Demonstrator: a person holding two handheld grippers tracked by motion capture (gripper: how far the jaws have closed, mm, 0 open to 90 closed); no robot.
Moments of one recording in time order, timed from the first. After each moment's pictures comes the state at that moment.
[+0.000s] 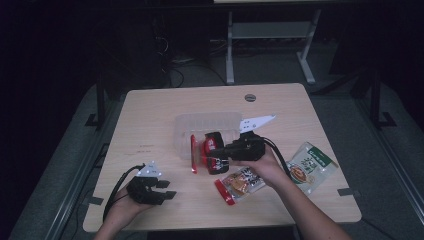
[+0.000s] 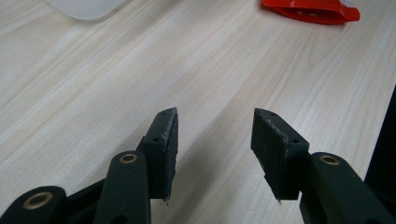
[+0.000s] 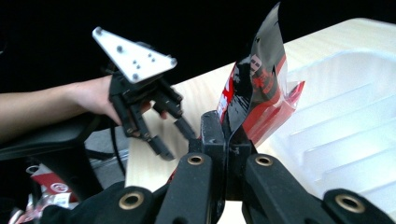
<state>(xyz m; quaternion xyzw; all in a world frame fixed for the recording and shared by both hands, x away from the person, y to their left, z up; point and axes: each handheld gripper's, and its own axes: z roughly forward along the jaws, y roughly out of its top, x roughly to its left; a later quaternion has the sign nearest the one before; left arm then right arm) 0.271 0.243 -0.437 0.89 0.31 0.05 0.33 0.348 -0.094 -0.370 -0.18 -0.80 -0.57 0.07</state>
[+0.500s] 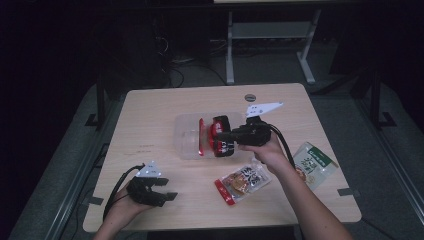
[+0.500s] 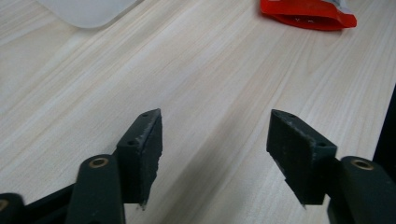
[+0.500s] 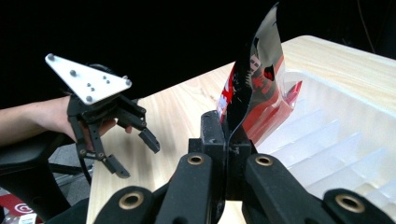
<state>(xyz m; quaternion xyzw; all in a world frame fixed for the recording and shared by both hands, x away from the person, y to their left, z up) 0.270 0.242 -0.437 0.88 0.31 0.06 0.34 0.376 -0.111 -0.355 -0.21 -0.79 -0.57 0.02</state>
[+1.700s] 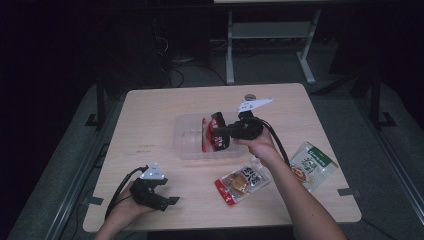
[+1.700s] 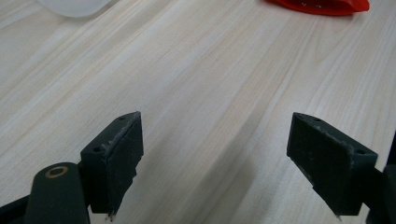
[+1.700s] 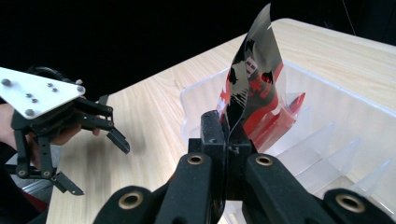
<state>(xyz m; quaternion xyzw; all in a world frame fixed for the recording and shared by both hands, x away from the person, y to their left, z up) 0.270 0.237 -0.447 0.89 0.31 0.05 0.33 0.408 -0.096 -0.375 -0.25 -0.80 -0.55 0.02</state>
